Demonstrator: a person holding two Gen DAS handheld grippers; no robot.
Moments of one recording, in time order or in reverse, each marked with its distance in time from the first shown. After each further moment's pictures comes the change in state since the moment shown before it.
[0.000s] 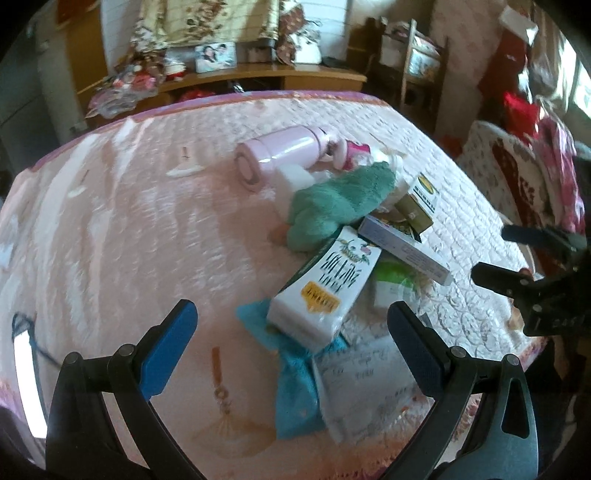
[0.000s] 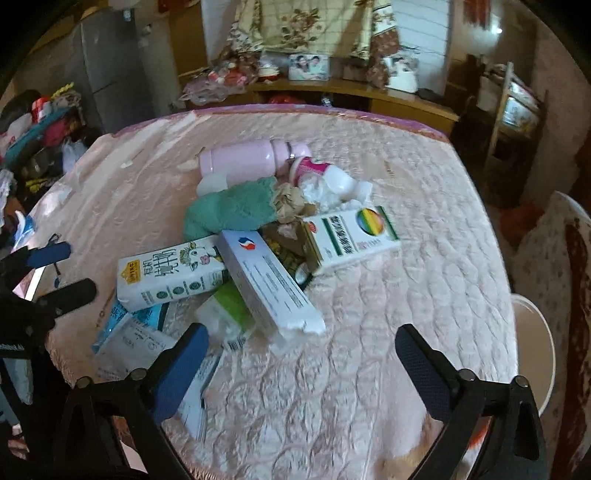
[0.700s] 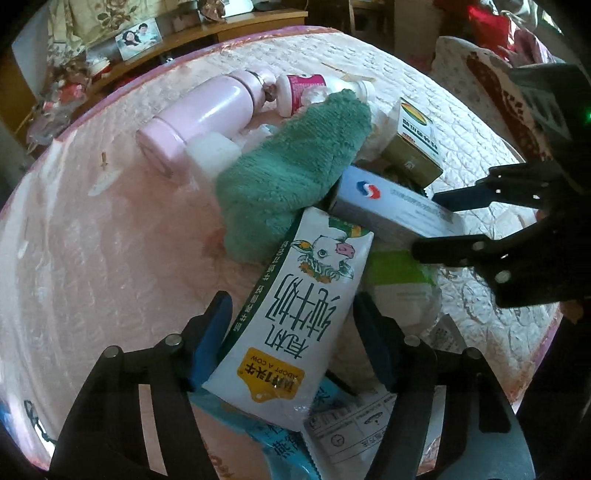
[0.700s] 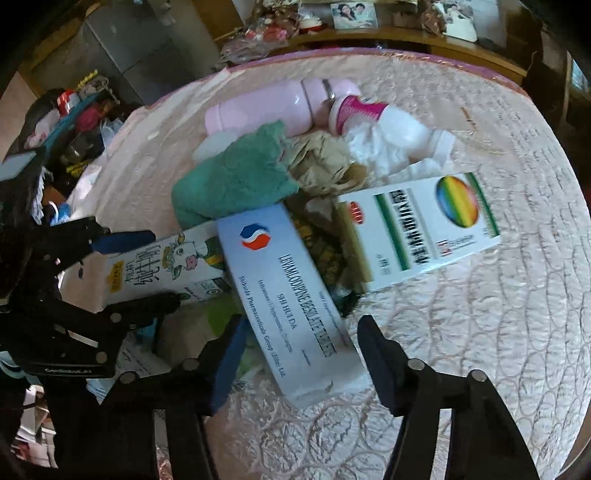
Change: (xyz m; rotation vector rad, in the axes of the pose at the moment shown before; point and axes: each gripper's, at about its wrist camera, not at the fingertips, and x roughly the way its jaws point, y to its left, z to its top) left arm 0.086 -0.028 0.031 0.243 0.217 -0.053; right arm 0.095 -0.018 0.023 -0.020 0.183 0.237
